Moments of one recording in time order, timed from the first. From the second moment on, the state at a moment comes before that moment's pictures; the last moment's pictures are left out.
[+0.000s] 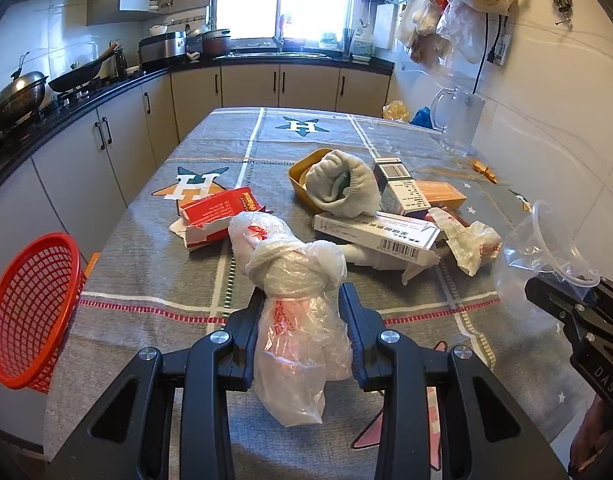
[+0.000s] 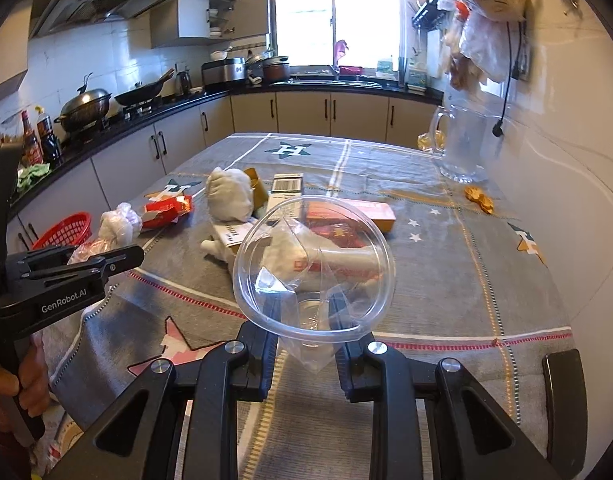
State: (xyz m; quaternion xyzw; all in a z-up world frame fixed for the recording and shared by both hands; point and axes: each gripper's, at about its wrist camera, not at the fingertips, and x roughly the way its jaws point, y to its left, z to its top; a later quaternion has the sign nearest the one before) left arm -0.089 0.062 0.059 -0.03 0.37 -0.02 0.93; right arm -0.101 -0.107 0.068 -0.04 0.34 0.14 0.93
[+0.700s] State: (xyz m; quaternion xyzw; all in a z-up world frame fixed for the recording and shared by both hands) left arm -0.104 0.098 0.065 -0.06 0.35 0.00 0.94; right arm -0.099 -0.059 0.074 -0.08 0.33 0.17 0.92
